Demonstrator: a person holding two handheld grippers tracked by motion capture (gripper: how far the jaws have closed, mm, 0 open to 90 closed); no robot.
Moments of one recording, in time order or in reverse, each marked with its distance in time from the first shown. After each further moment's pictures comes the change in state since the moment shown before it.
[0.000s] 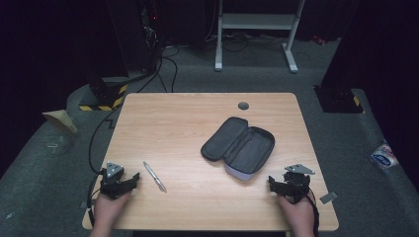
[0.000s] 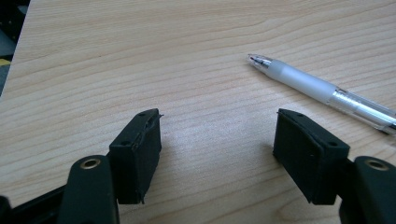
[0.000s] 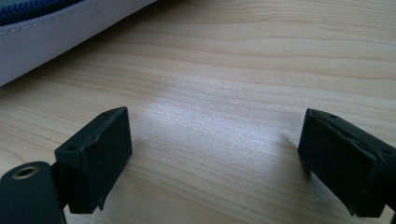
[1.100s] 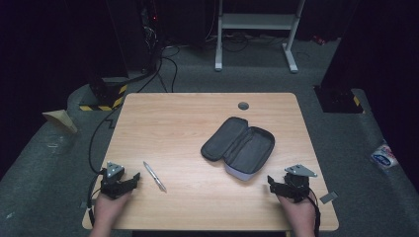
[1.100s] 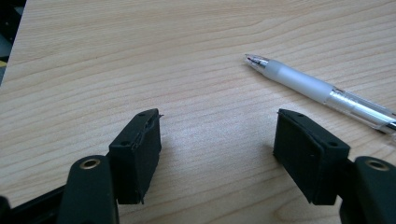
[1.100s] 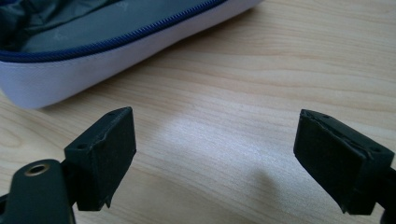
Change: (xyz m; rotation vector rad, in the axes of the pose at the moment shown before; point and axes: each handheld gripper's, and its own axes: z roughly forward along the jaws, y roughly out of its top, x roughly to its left) left arm 0.000 0.001 0.000 0.002 -0.008 0.014; right arm 0.006 0.004 -0.017 -0.078 0.051 -0.054
